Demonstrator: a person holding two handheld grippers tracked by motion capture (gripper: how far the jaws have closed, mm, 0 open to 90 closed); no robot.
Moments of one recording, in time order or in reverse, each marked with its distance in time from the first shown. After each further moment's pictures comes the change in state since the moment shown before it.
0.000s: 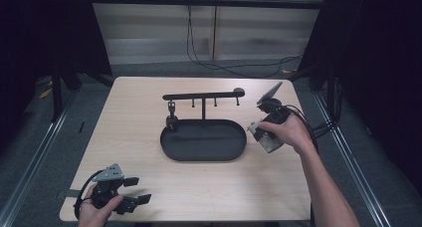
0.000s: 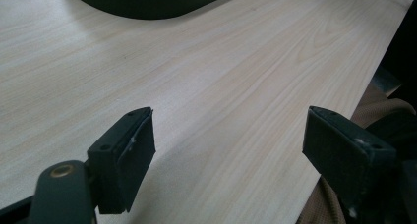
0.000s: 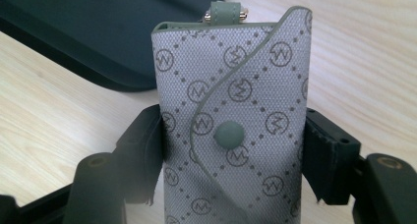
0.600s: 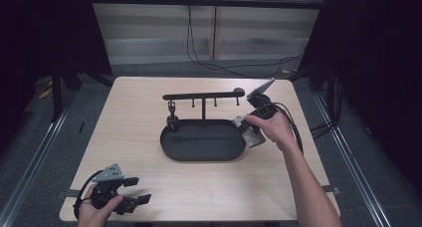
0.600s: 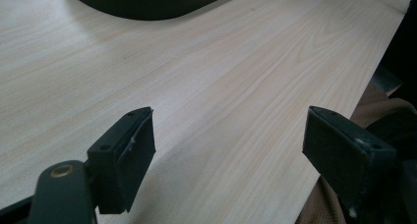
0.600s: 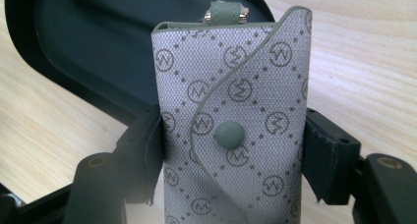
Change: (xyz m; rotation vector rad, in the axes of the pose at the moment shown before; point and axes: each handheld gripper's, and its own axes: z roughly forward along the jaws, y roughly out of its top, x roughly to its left) left arm -0.002 0.000 -0.001 0.001 0.008 0.015; right arm 0.016 0.024 0.013 -0.098 0.135 0.094
